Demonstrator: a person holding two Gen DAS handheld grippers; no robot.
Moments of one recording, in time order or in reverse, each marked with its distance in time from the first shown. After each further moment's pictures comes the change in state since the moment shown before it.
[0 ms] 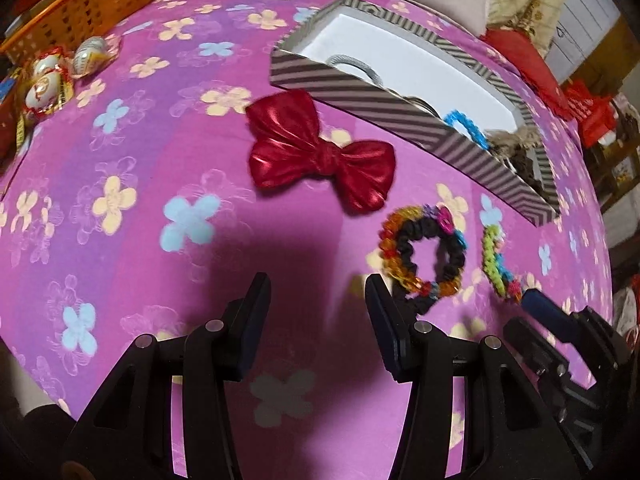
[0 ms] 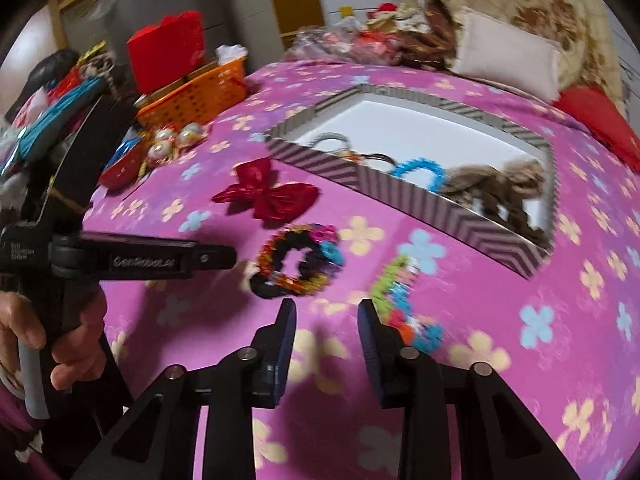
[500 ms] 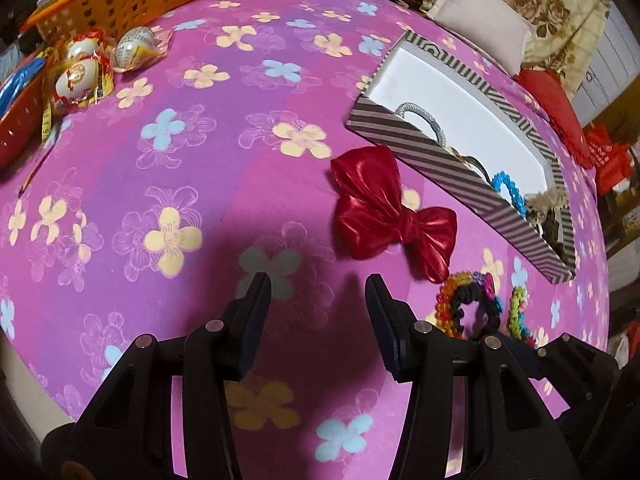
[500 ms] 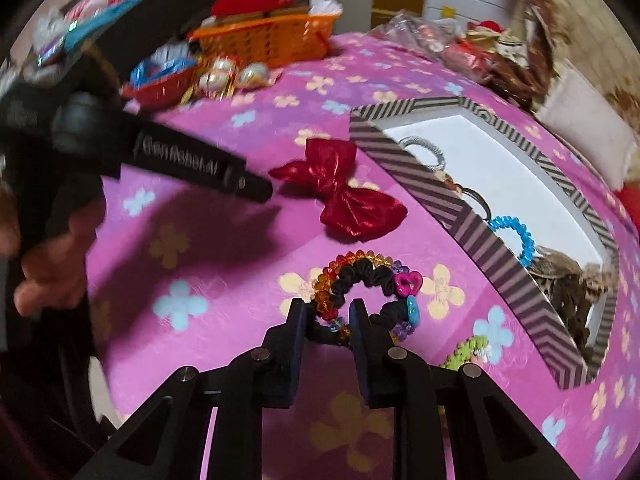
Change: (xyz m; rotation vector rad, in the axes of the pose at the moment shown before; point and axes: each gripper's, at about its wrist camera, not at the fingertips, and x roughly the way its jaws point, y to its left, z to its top) left arm -0.002 0.049 0.029 -0.121 -0.032 0.012; right arm 0.056 0.043 0.022 -0.338 0.132 0.008
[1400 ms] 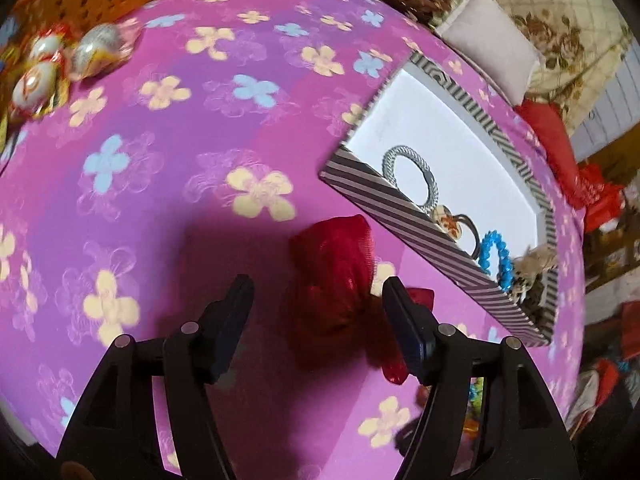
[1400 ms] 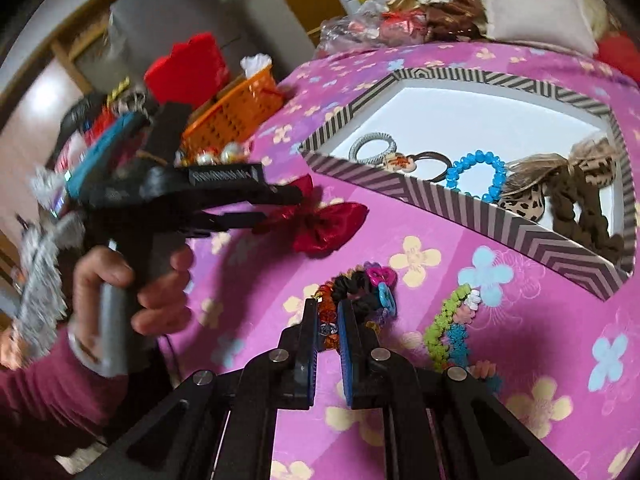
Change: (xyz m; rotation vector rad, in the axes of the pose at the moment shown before) left arm 0.030 -0.020 0.049 -0.077 0.003 -0.066; right arm -0.036 -0.069 -0.029 0.499 -0.183 0.314
